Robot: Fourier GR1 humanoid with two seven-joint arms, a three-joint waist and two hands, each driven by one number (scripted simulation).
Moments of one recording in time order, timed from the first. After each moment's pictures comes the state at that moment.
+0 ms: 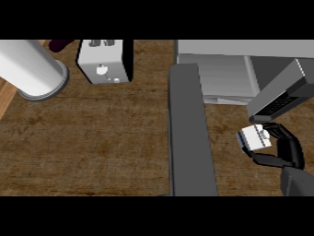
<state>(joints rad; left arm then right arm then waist) 0.63 0.10 0.46 -2.31 0.73 -0.59 0.05 -0.46 -0.30 -0.46 -0.21 0.13 0.09 -1.05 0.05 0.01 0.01</state>
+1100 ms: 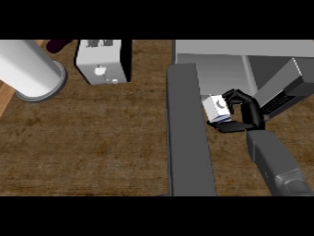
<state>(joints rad) 0.64 0.09 0.51 -2.30 0.79 -0.61 0.09 -0.71 -0.17 -0.36 -0.23 0.22 -0.01 -0.98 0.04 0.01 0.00</state>
